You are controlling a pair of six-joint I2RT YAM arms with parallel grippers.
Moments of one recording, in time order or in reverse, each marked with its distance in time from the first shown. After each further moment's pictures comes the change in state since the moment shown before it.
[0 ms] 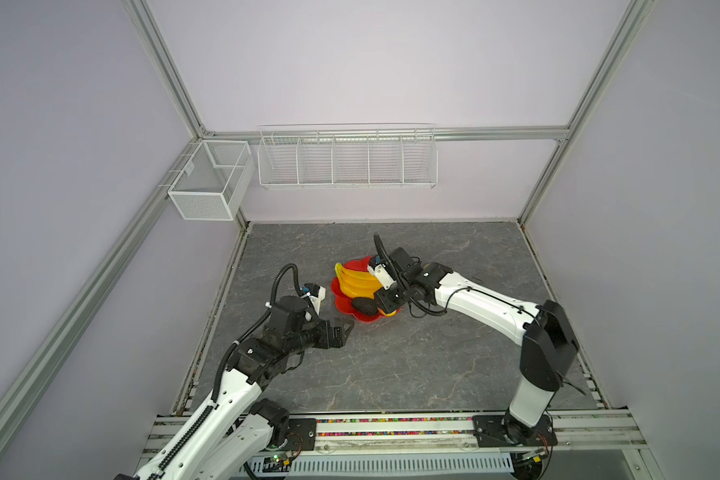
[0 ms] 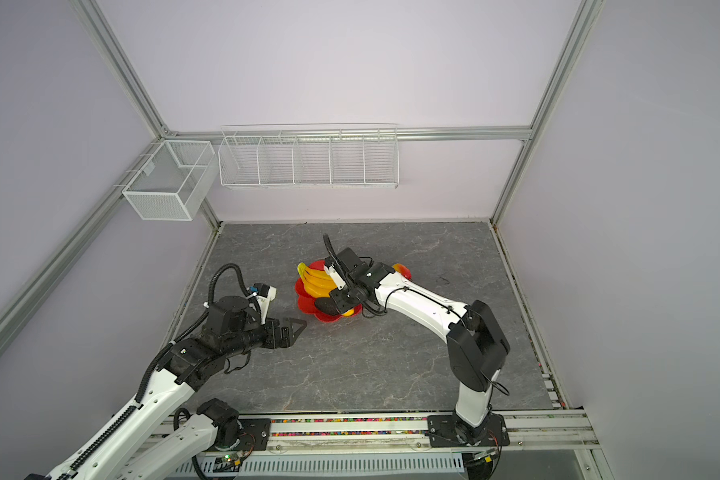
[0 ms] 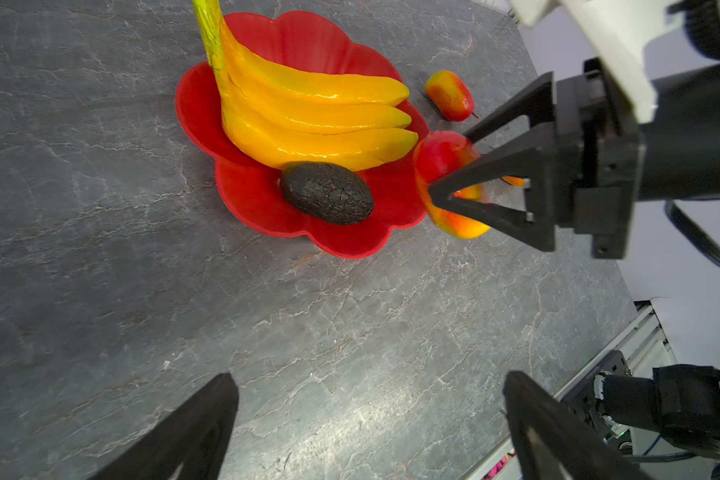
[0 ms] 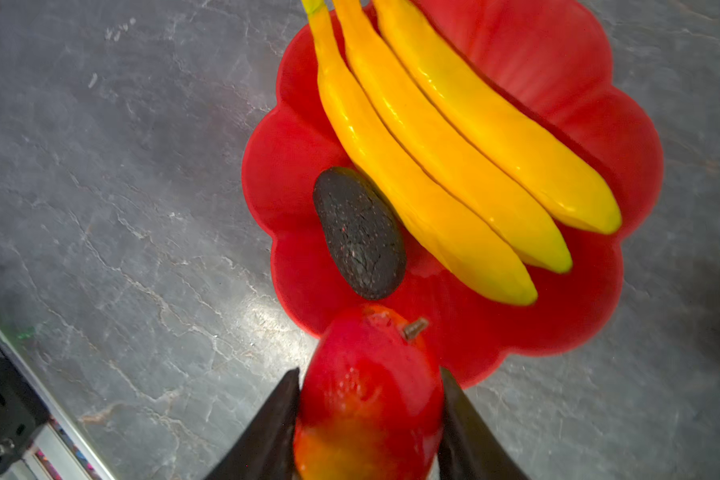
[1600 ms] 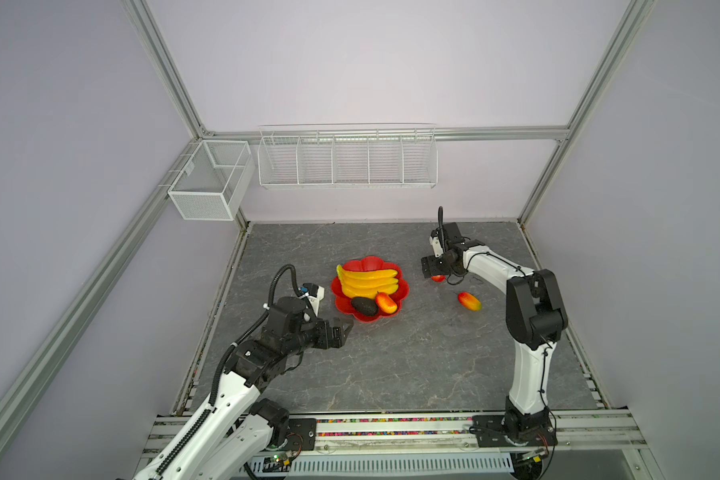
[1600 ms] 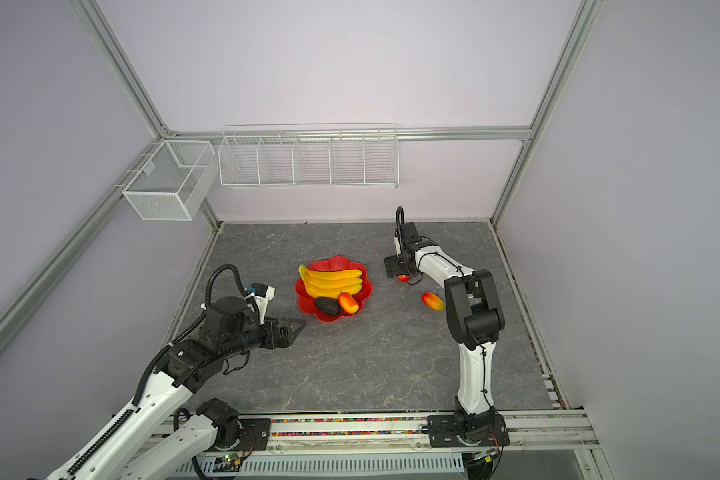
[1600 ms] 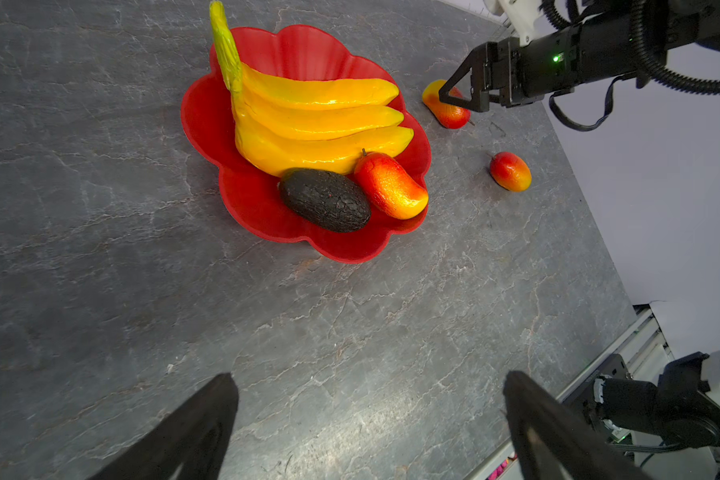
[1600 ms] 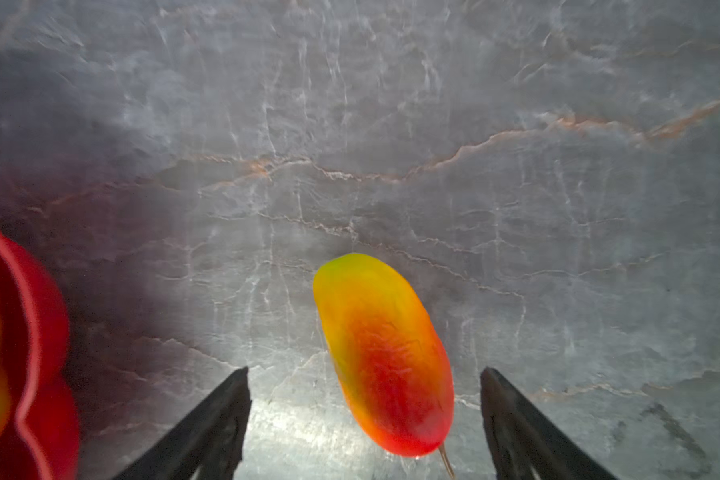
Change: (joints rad) left arm 0.000 -0.020 0.000 0.002 -0.003 0.003; right arm -0.497 0.225 0.039 0.119 0.081 0.016
